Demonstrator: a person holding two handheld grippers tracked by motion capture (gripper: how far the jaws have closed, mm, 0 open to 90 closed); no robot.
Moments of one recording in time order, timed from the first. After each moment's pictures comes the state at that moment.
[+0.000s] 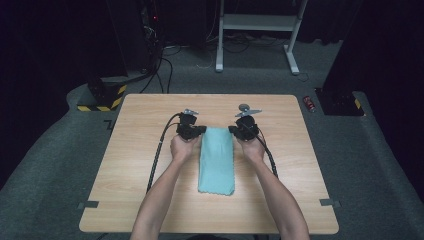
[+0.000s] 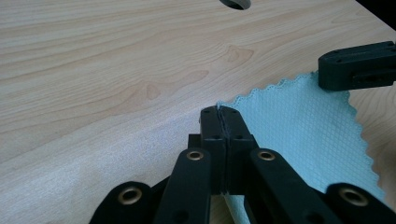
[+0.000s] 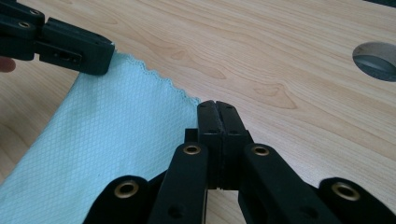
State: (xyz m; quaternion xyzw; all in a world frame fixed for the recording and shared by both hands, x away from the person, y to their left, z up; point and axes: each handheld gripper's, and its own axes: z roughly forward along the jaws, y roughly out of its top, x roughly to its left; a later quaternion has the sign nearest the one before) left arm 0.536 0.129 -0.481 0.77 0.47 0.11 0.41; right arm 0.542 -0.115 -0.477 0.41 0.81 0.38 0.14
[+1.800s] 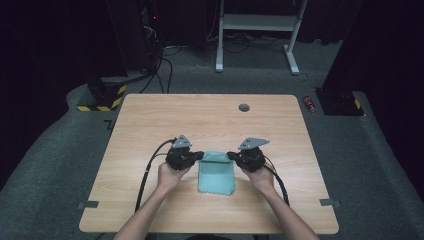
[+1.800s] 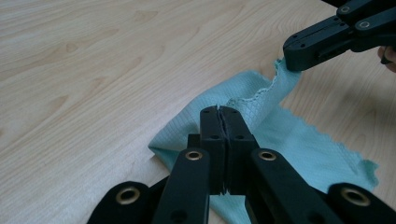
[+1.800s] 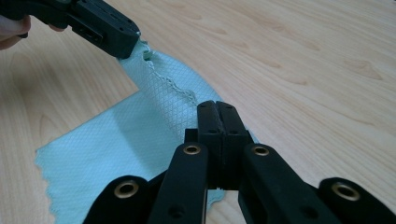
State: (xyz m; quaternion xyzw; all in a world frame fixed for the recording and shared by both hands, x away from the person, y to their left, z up) left arm 0.420 0.143 -0.480 0.81 0.36 0.11 0.45; right arm 0.433 -0.130 -0.478 0.29 0.85 0.43 0.13
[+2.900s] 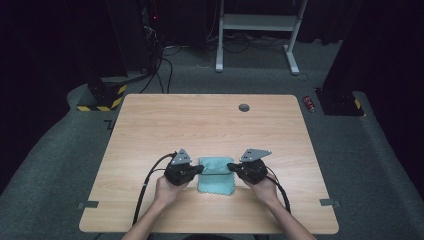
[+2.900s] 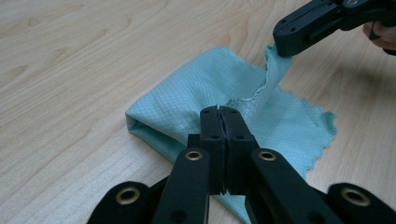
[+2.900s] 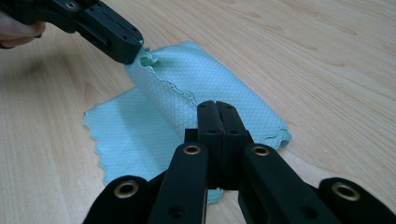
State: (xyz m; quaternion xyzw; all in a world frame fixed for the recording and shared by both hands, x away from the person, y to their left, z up) left arm 0.382 0.141 -0.492 0.83 0.33 0.11 0.44; right arm 0.403 -0.137 -0.485 0.26 0.86 0.43 0.11
